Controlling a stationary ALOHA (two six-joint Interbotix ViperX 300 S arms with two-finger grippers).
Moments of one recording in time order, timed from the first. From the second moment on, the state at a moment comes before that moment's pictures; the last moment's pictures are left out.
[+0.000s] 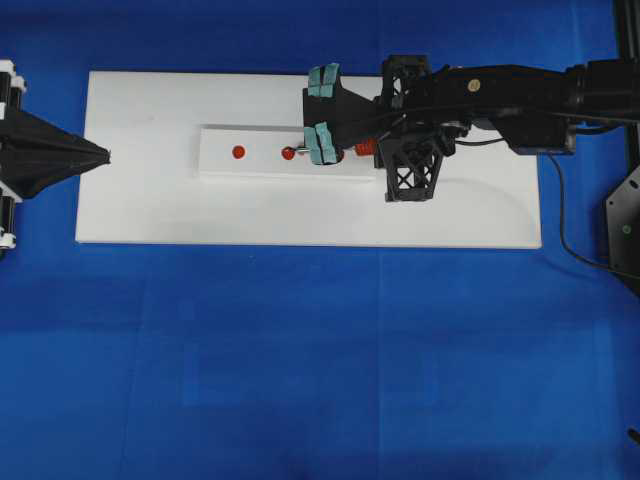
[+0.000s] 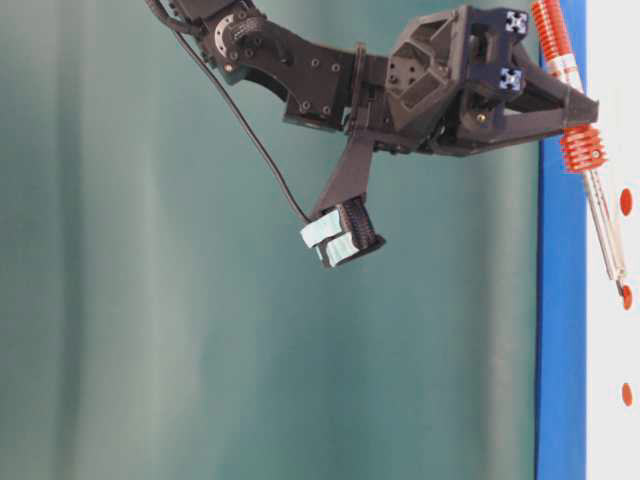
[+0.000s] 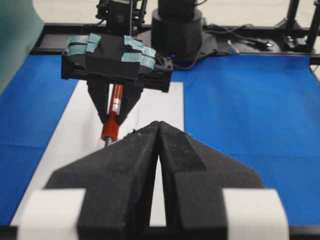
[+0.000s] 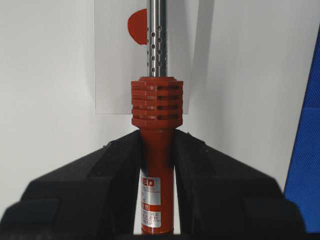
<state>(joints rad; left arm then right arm) 0.03 -0.99 1.22 0.00 -0.26 0.01 -0.19 0.11 0.40 -0.15 0.78 0.02</state>
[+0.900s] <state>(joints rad) 0.03 -0.99 1.22 0.00 -0.26 0.01 -0.19 -0.08 0.28 -0.23 1.01 0.03</state>
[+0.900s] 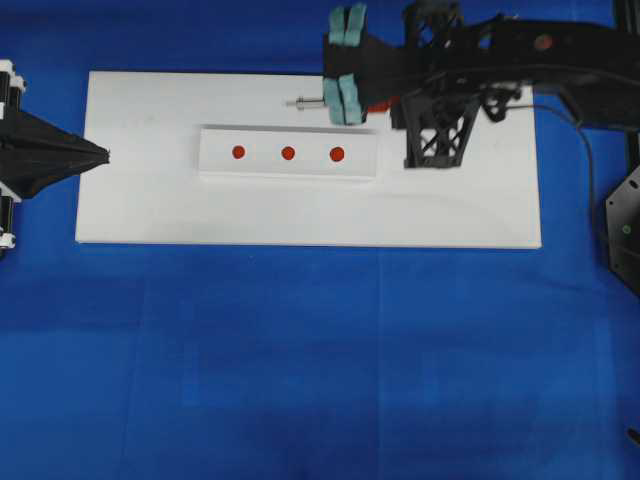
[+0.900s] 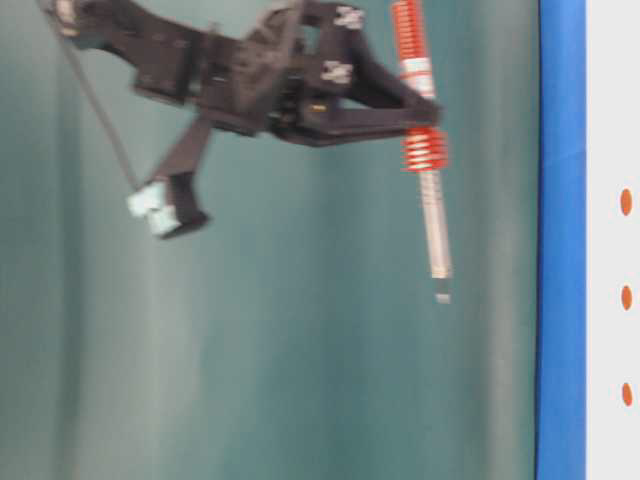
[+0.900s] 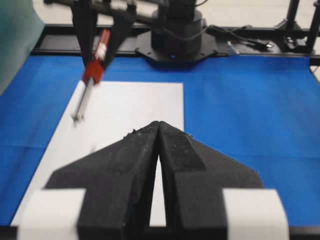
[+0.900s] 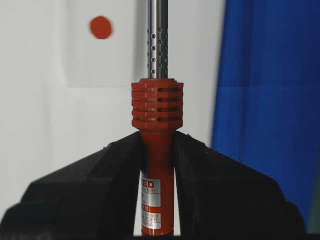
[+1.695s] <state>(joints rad) 0.03 -1.00 1.22 0.00 -0.26 0.01 -0.19 -0.21 0.41 -0.25 1.04 0.04</state>
